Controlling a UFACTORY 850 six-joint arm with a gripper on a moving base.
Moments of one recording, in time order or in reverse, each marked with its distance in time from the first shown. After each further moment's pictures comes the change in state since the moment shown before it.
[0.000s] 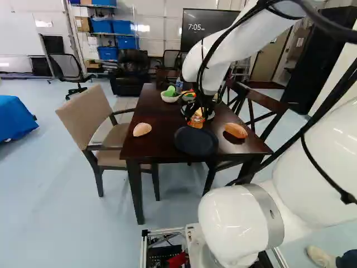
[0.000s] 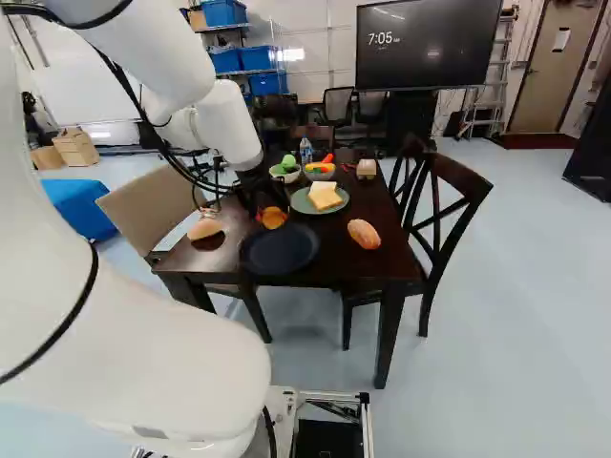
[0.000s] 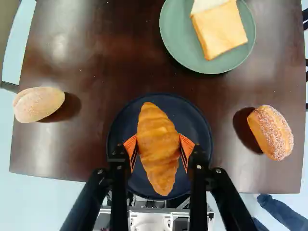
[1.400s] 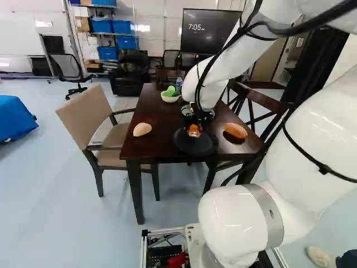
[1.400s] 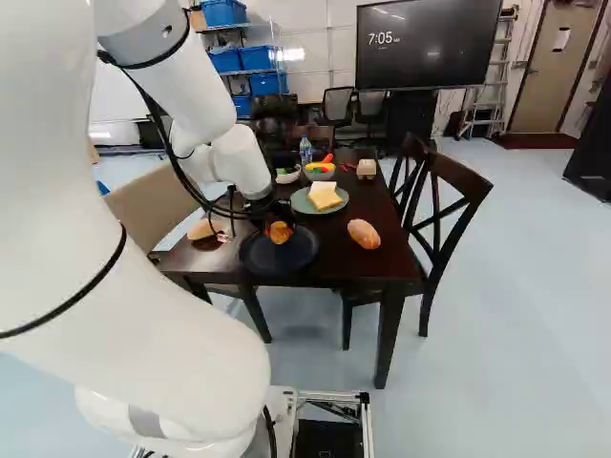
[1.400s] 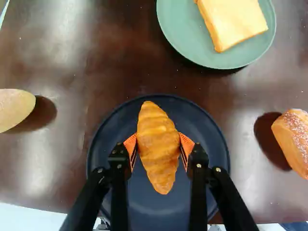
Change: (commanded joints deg) arm -0.6 -6.6 4.6 0.0 14.6 0.0
